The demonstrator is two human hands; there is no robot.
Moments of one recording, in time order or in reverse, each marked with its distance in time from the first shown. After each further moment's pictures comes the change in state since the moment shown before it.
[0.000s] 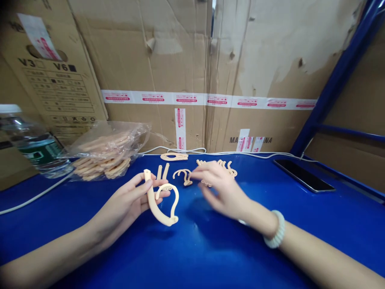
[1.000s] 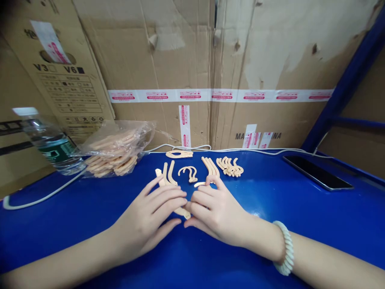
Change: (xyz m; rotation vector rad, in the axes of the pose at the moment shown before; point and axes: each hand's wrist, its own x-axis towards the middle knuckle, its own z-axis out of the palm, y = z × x) left_hand -0.009 -0.017 -0.008 1.478 -0.337 1.188; right_hand -0.008 -0.042 0.020 -0.141 -0.059 -0.265
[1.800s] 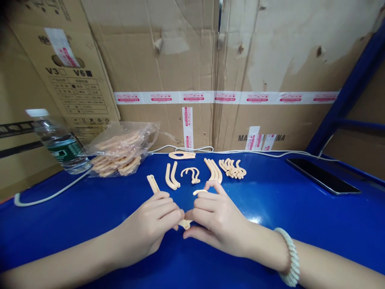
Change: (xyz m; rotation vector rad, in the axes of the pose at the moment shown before) left_hand 0.002 0.006 0.002 0.020 -0.052 0.092; right_hand -0.001 -0.008 0.003 0.249 -0.054 0.124
